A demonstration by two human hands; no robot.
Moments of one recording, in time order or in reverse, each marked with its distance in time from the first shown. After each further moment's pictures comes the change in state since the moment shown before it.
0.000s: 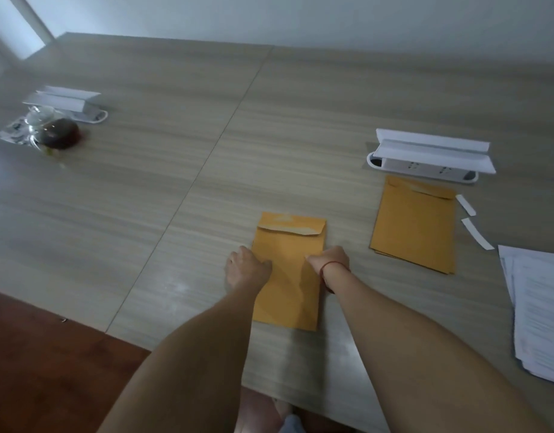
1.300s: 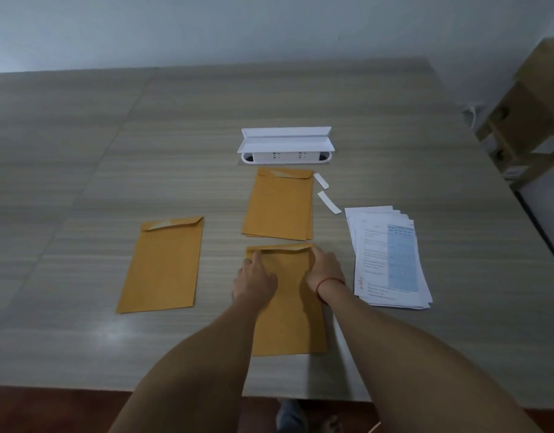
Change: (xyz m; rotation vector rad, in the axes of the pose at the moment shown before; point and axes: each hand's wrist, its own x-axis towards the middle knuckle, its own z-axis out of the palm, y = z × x) left_hand -0.166 0.147 0.150 0.143 -0.132 0.462; right_hand 0.021 0.185 -0.198 -0.273 0.145 -0.206
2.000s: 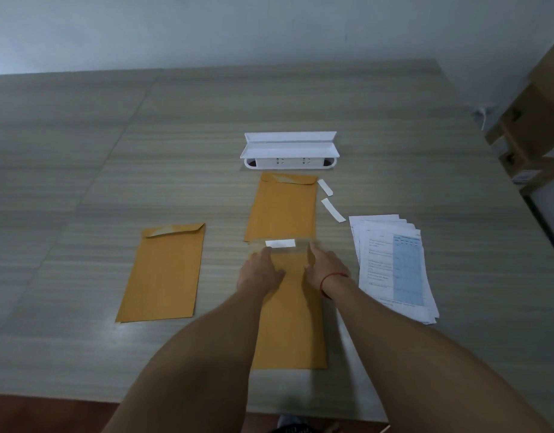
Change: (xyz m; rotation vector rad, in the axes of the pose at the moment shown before) left_hand 0.033 0.024 -0.020 0.082 -0.074 0.030; right_hand 0.027 -0.010 -0.018 -0.178 -0.082 -0.065
